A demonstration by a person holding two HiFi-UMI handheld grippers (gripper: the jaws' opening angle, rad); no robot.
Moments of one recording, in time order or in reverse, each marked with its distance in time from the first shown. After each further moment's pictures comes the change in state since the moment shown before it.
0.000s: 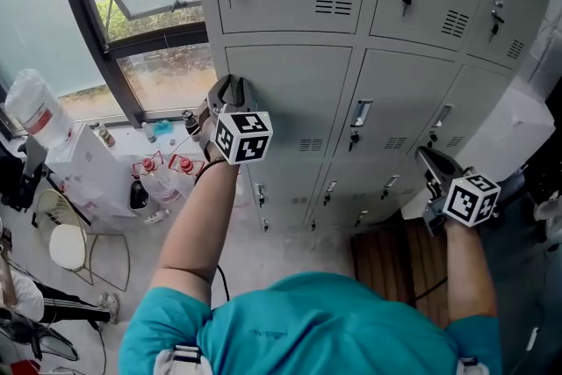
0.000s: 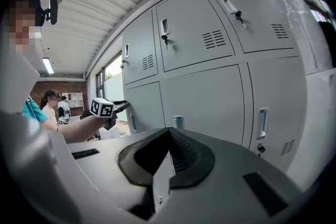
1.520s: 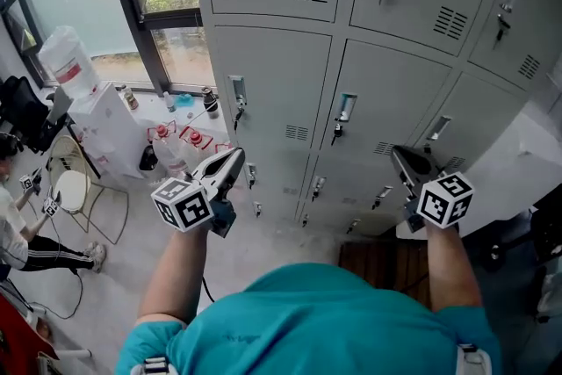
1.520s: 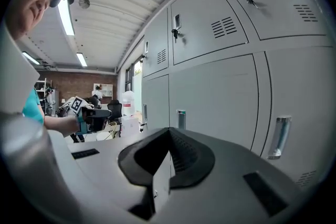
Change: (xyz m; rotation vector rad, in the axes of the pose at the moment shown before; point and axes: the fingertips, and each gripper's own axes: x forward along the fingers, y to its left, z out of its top) left arm -0.202 -0.127 -0.017 -0.879 -0.080 -0.550; right arm 0.011 -0.046 -0.022 -0.174 0.007 0.288
